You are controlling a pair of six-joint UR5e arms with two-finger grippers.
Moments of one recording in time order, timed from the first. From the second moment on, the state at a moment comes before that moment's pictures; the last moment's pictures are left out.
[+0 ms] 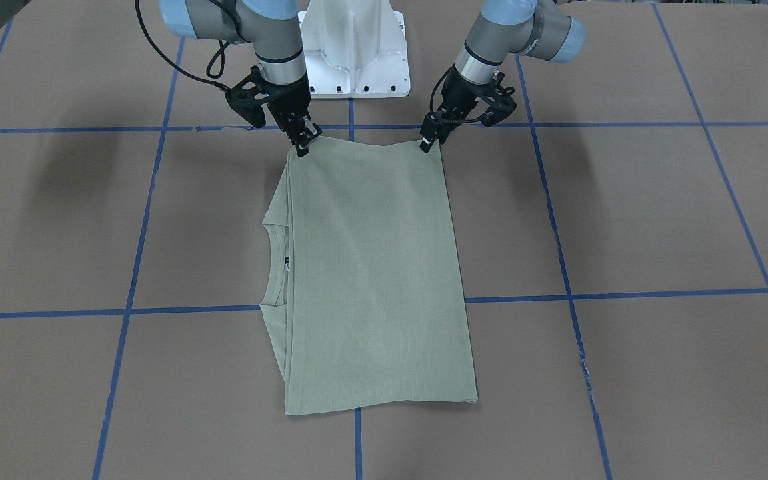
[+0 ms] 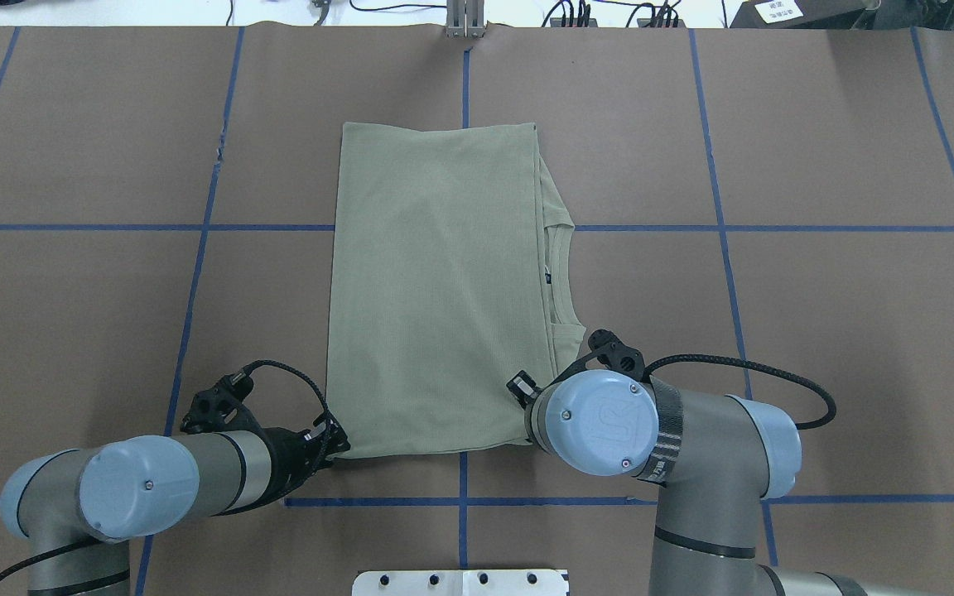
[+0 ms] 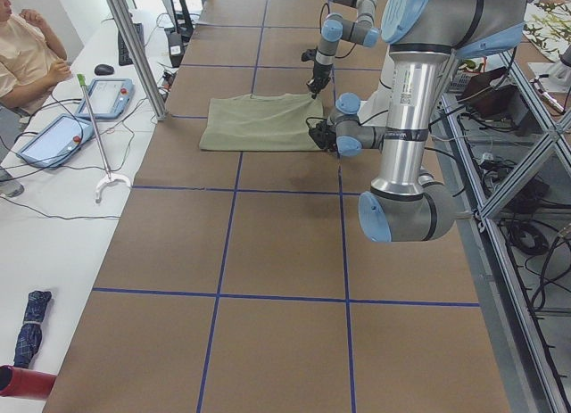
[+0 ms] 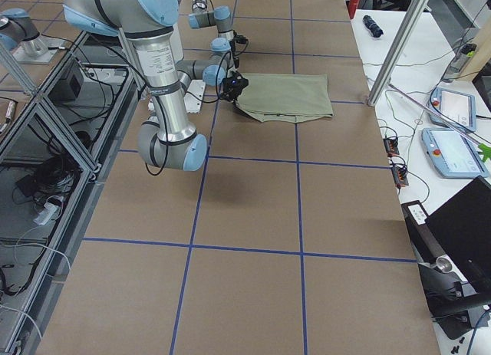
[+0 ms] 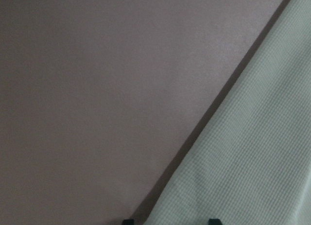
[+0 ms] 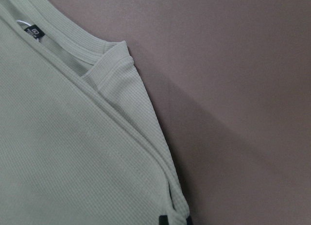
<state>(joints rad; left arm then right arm) -0.21 -1.76 -1.89 -2.18 -1.55 -2.16 0.26 -1.10 1.91 -1.57 1.59 2.24</state>
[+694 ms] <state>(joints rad) -0.21 -1.73 -2.01 -2.18 -1.55 -2.16 0.25 -1.13 1.97 -1.57 1.60 2.24</state>
